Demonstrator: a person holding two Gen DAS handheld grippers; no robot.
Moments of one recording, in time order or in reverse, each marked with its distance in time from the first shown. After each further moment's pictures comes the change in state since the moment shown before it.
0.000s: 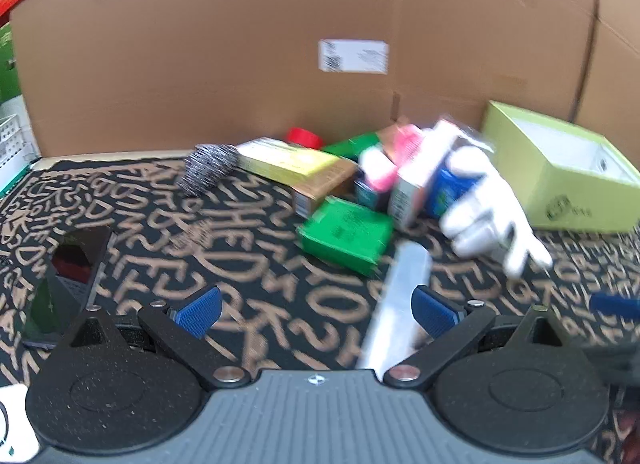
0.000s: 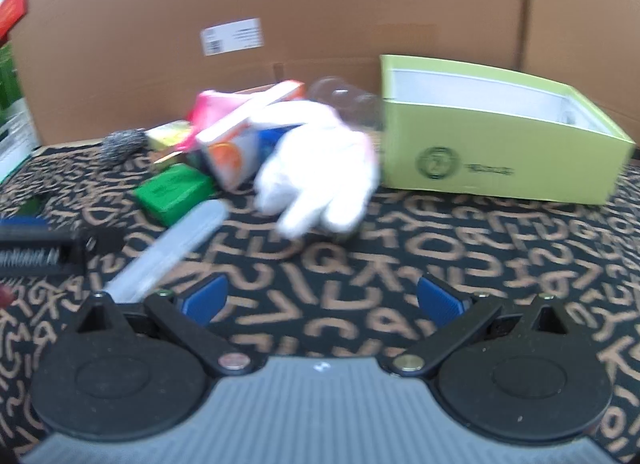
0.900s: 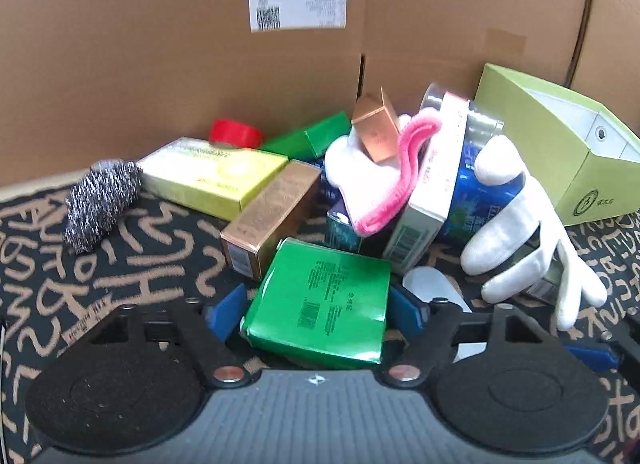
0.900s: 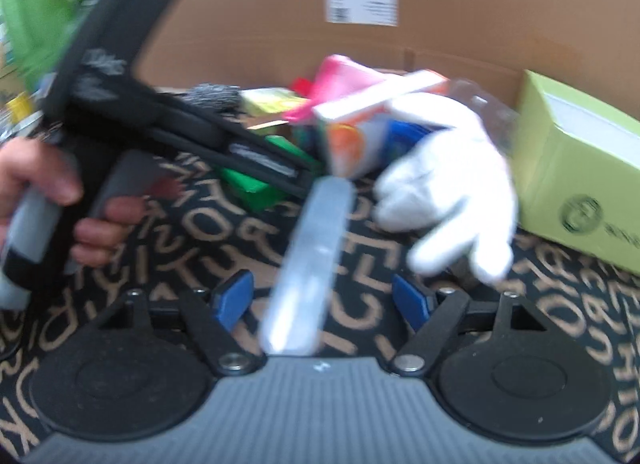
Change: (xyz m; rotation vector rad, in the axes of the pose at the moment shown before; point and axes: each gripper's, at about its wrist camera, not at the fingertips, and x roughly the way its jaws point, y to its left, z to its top) left arm 0.106 -0.011 0.034 0.140 0.092 -0.174; right arm 0.050 0.036 0.006 -0.260 0.030 0.200
